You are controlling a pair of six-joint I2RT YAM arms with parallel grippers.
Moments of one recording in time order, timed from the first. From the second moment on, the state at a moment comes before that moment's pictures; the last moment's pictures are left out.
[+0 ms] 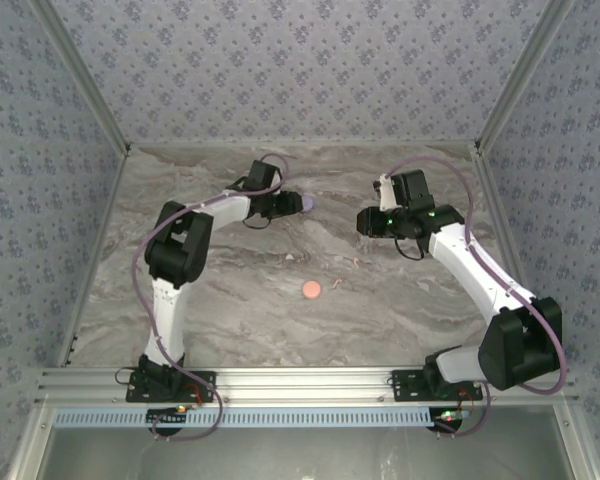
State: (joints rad) left arm -0.45 2.17 1.52 -0.22 0.28 -0.56; right arm 0.32 1.36 1.10 -0.61 -0.28 0.29
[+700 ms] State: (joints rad) left arm -0.65 1.69 1.10 -0.40 0.21 -0.45; right arm 0.49 1.36 0.89 -0.57 -0.38 0.27
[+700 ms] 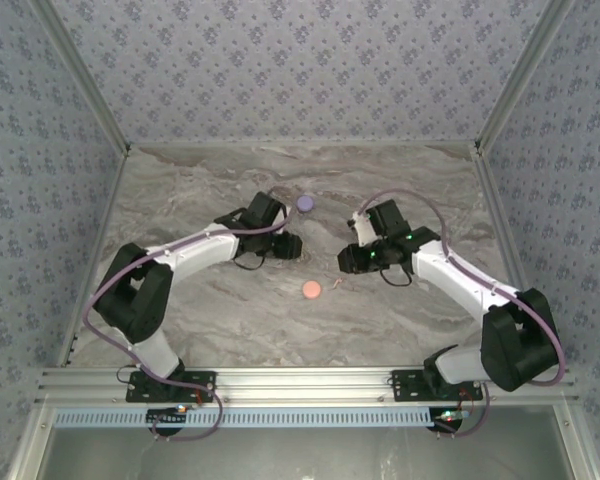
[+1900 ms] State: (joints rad) left arm -0.72 1.73 0.94 -0.33 0.26 -0.57; right arm 0.73 1.66 0.85 -0.37 -0.27 0.53
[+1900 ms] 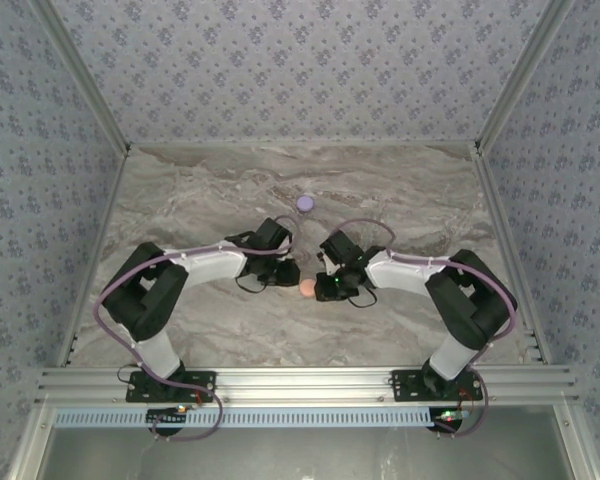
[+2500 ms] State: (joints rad) left arm -0.73 1.68 0.86 -0.29 0.23 -0.60; right arm 0.70 1.79 1.03 -0.52 -0.30 0.50
